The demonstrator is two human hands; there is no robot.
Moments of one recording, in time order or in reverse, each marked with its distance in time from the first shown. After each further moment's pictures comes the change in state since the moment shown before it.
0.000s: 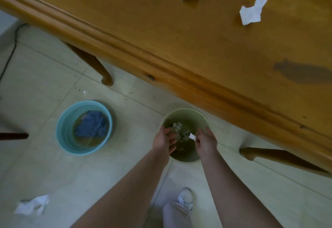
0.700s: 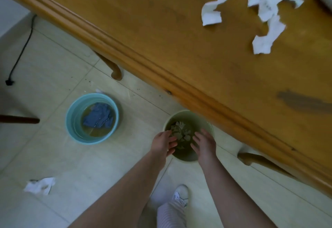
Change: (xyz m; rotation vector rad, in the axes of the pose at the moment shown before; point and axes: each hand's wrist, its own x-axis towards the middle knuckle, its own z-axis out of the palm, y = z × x) left_hand -0.030 0.011 -0.017 0.077 0.063 0.020; right_hand -0.039 -0.012 0.003 -0.190 -0.115 0.026
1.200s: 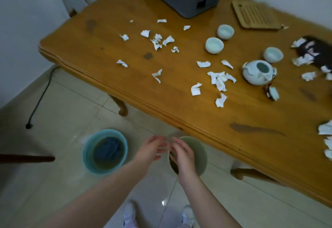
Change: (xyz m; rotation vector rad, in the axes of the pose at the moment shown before) left_hand -0.162 0.112 -0.089 0.297 -0.187 0.372; right_hand -0.226 -0.037 0.083 -0.094 -0.200 -0.266
